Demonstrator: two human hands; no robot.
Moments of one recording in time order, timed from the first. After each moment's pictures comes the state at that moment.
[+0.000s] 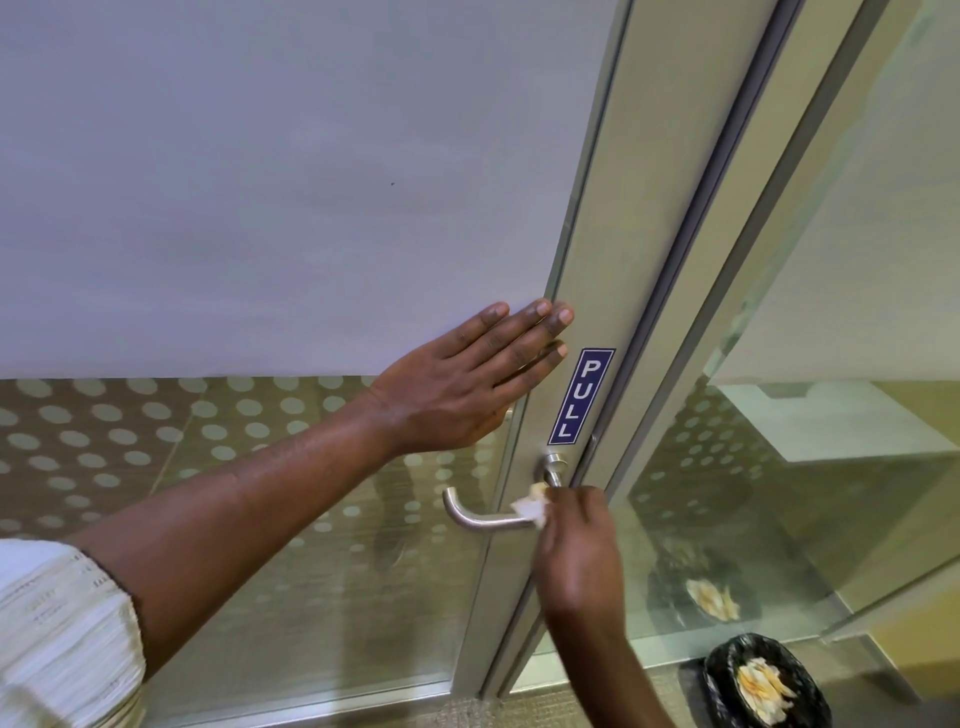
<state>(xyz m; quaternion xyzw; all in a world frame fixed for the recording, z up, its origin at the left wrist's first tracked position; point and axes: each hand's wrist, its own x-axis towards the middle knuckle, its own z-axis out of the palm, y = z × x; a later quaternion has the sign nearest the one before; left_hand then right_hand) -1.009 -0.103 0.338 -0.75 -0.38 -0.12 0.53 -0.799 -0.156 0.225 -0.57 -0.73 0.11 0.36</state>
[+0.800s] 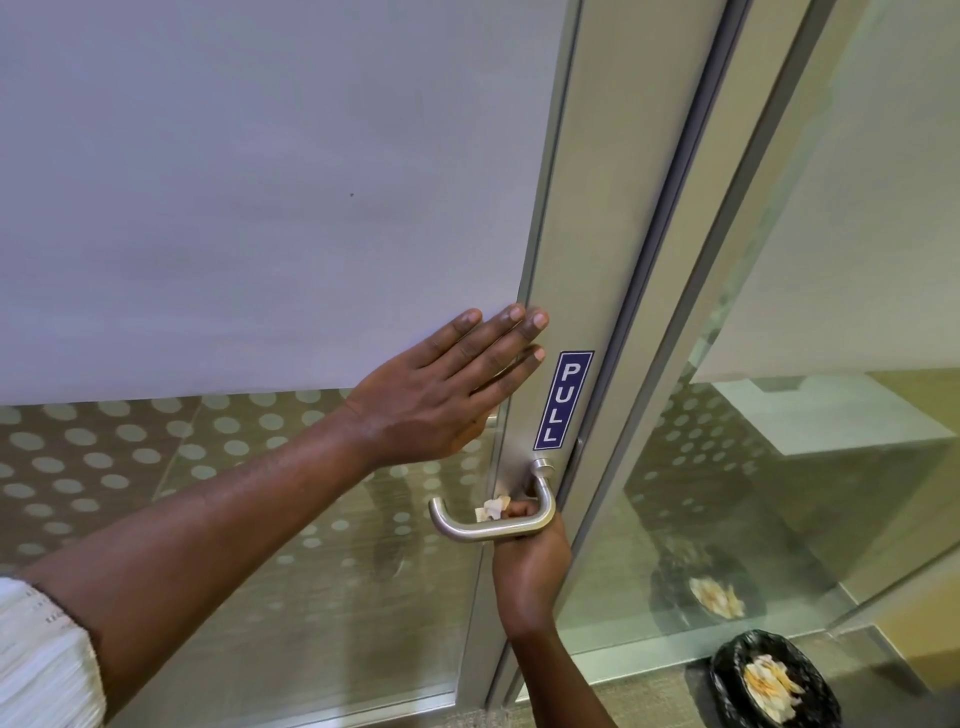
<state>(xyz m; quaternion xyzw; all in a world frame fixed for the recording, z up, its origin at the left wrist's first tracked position) -1.008 -0.098 0.332 -0.75 -0.37 -0.15 0.53 -0.836 -0.127 0.170 -0.55 -0.46 0.38 0.58</state>
